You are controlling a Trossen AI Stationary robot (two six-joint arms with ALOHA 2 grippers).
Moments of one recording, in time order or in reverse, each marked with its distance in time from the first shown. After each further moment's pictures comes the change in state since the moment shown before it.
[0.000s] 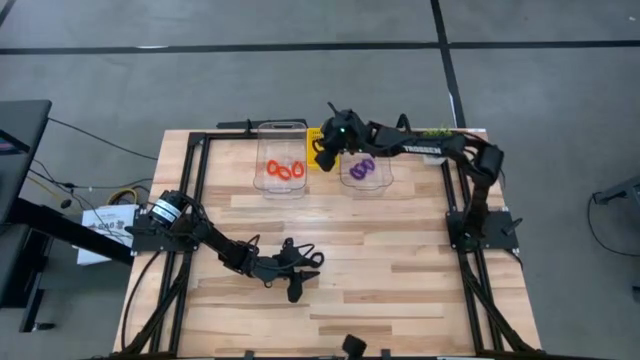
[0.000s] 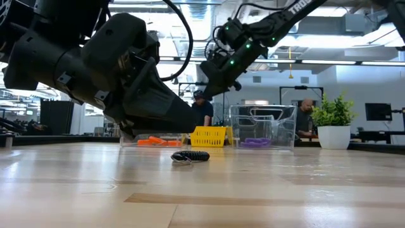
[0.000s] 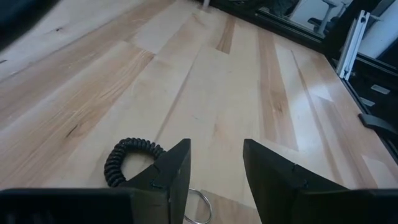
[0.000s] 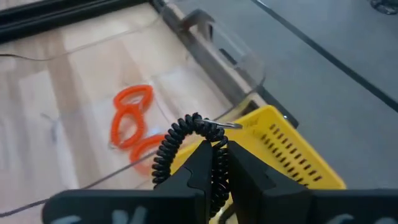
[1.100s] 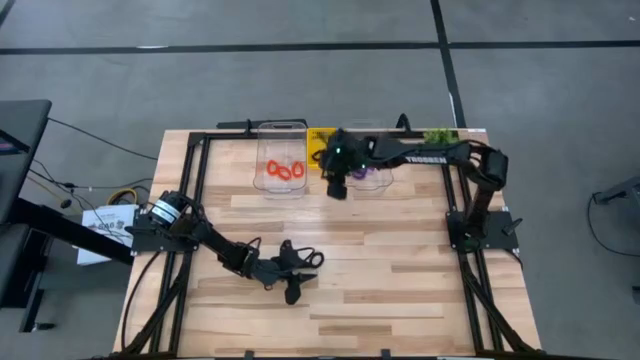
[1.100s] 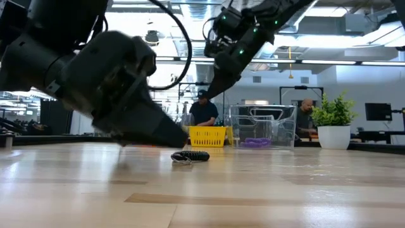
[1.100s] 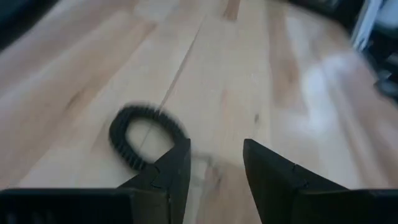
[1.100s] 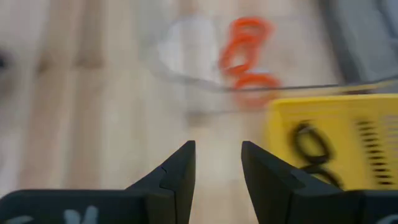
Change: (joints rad) left arm -0.016 0.000 0.001 -0.097 0.011 -0.013; right arm 0.137 -0.053 0.005 -0.285 -0.134 -0.272
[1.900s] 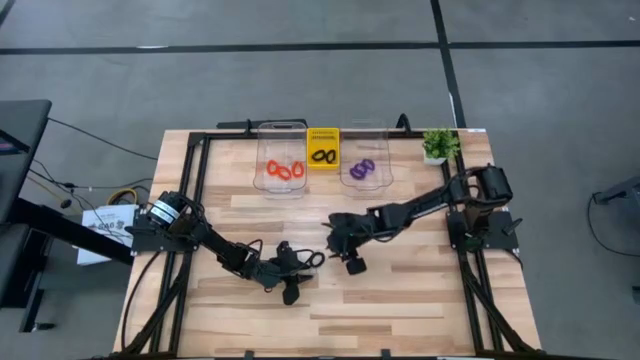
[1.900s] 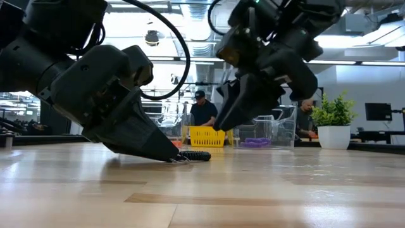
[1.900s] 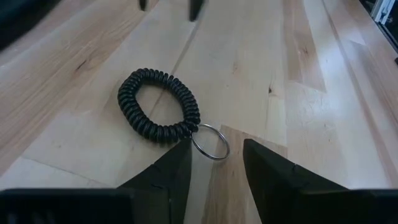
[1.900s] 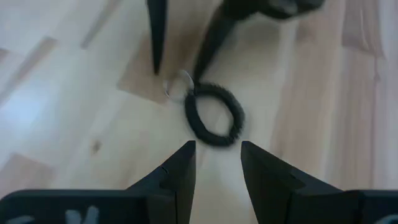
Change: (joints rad) left arm -0.008 -0.002 0.001 -0.109 0.007 -0.047; right arm 0.442 0.007 -0.397 0.440 -0.074 0.061
